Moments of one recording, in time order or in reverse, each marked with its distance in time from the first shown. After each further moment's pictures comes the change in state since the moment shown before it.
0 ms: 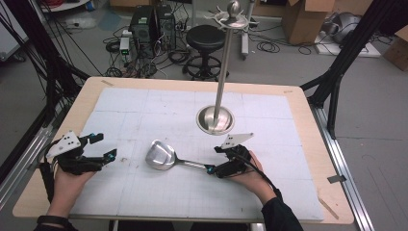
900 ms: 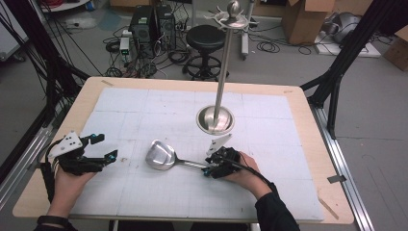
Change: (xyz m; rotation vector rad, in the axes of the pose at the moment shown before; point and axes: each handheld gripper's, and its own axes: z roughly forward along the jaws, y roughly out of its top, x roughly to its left) left arm -0.002 0.000 0.002 0.018 -0.007 0.009; right arm 0.011 0.014 0.026 0.266 -0.001 -0.134
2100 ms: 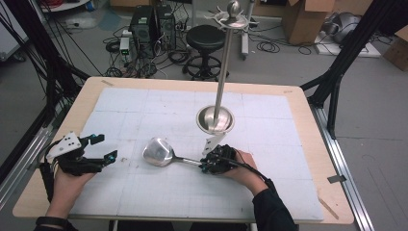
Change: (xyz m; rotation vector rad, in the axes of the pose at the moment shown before) left arm -0.001 0.001 -0.003 -0.013 -0.015 -0.003; right arm -0.003 0.012 0.004 -0.007 0.034 -0.108
